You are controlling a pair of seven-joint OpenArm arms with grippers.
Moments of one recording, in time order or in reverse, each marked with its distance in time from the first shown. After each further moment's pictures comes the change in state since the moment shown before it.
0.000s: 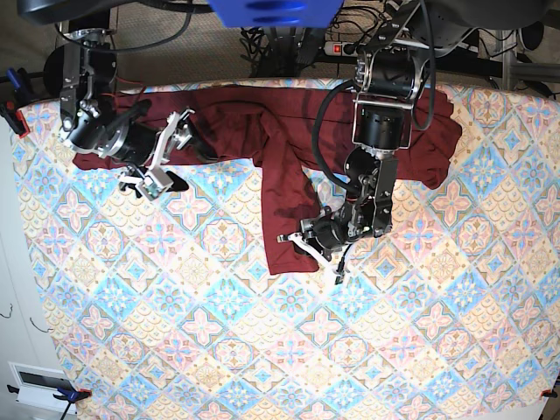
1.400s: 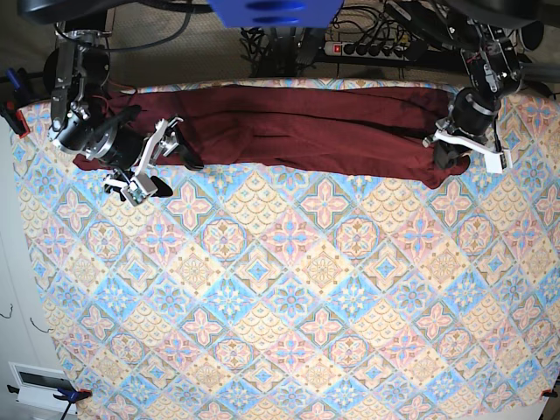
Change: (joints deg) left arm 46.9 -15.9 -32.4 58.3 -21.5 0.9 7.2; right arm 0.1 -0.1 2.8 -0.5 0.0 0.0 -0.4
